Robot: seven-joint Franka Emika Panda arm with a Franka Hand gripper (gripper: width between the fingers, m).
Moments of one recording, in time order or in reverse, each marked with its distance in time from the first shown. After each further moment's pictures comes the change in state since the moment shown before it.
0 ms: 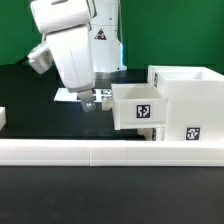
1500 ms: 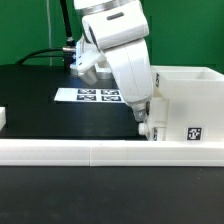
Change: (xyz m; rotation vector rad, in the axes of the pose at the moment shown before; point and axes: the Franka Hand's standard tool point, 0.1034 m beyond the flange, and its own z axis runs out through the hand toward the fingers) arm 0.064 0.013 0.022 0.026 0.050 -0.020
